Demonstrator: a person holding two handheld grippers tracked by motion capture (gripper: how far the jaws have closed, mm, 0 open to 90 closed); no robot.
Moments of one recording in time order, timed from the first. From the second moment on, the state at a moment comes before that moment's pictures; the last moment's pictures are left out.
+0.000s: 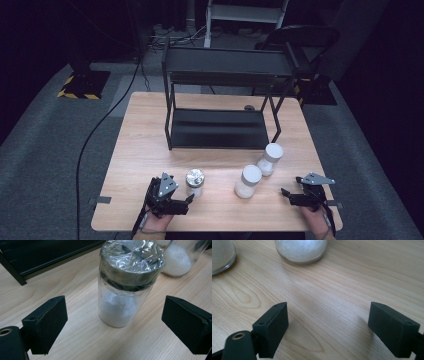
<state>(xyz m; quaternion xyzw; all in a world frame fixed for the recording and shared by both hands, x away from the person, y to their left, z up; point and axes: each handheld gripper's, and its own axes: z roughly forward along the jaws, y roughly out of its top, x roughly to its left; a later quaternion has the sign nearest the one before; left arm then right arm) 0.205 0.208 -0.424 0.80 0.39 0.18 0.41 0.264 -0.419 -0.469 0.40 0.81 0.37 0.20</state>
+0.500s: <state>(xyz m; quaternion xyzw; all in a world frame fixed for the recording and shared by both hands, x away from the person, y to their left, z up) 0.220 0.196 -0.425 0.81 0.38 0.18 0.42 0.266 -0.420 -0.468 0.41 0.81 0.37 0.19</state>
